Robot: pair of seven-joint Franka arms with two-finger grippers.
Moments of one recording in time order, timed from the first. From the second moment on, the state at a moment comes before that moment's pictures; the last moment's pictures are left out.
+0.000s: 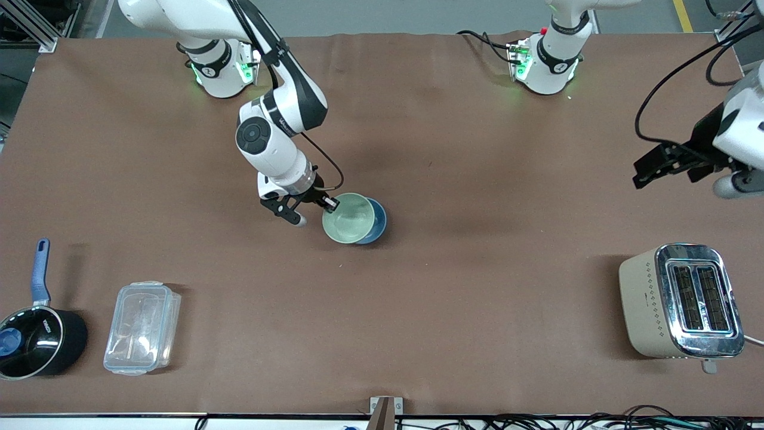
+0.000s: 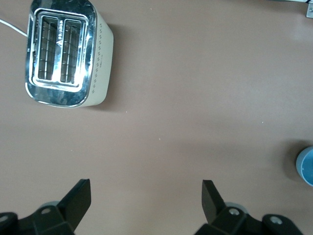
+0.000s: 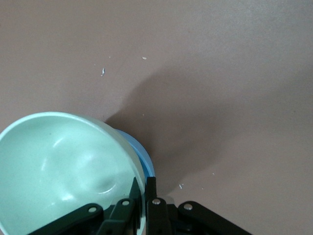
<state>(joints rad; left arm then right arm) -0.03 0.09 -0.10 -1.40 0.02 1.54 -0.23 0.69 0.36 -0.08 -2.06 0.38 2.57 0.90</state>
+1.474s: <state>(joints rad) -0.04 -0.07 -0.07 -1.60 0.02 1.52 -0.03 0.73 0.40 -0.11 -2.05 0.39 2.57 0.92</state>
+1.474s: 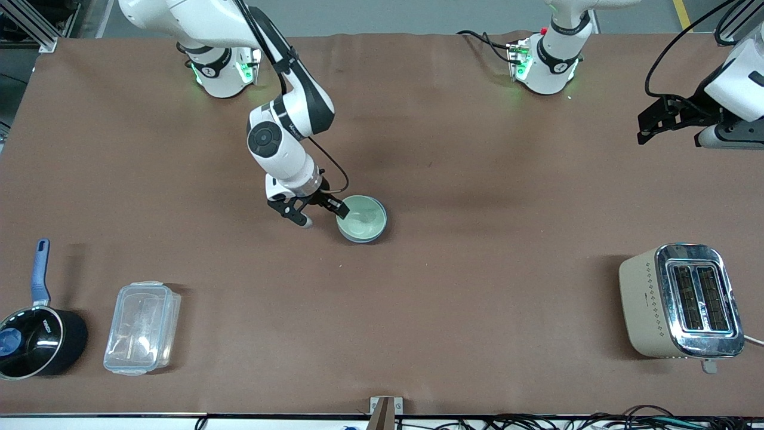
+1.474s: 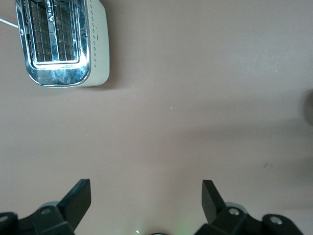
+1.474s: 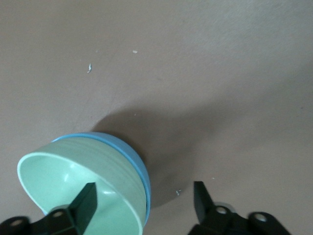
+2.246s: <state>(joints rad) -0.04 -0.06 -0.07 -1.60 0.02 1.52 -0.03 0.68 0.12 -0.42 -1.90 0.13 2.02 0.51</state>
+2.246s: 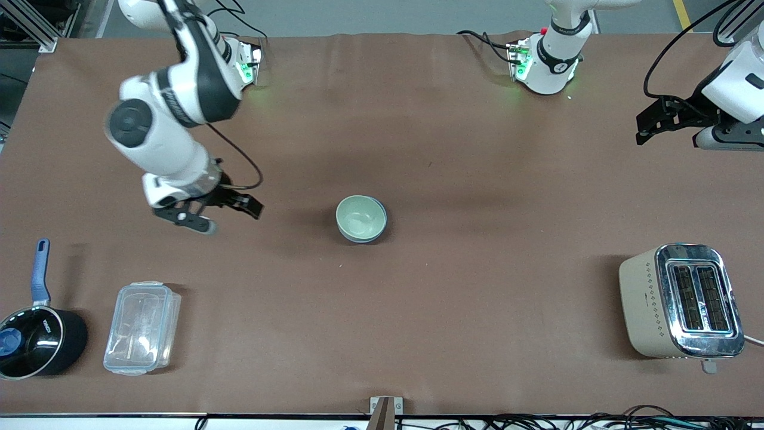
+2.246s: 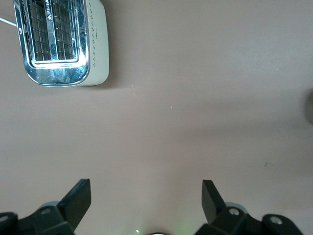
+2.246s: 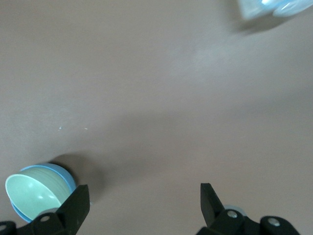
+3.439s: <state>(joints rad) -0.05 -0.06 -0.08 -1.60 0.02 1.51 -0.03 0.05 -0.06 -0.15 -1.48 0.03 1.43 -0.02</state>
